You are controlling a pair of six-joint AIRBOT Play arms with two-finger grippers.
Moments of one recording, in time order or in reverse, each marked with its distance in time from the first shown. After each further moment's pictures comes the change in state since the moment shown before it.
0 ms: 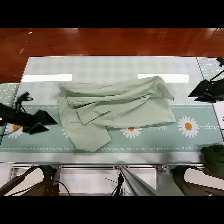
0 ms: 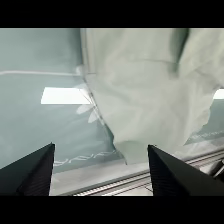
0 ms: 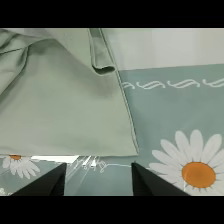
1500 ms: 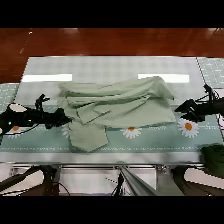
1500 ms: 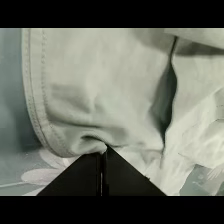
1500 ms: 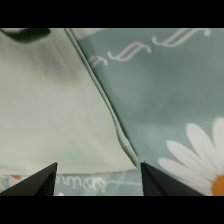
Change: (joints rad) left arm -0.209 -0.126 -0.124 -0.218 0.441 -0.003; right arm -0.075 0.004 -0.408 0.157 -0.261 -0.048
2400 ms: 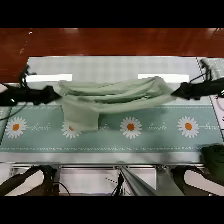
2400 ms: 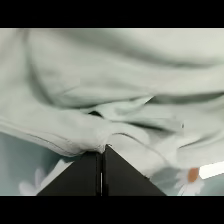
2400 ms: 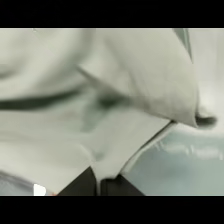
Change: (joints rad) left arm 0.000 0.124 0.381 -0.005 -0.094 0.029; right arm 0.215 0.110 0.246 0.093 -0.022 -0.039
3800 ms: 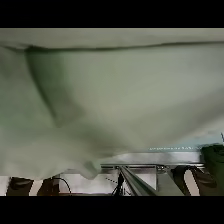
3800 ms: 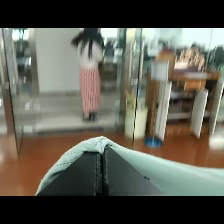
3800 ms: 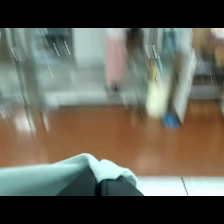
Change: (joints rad) left arm 0.000 0.709 0.710 0.296 -0.054 -0.196; right arm 0.003 0.735 0.551 -0.375 -0.017 0.275
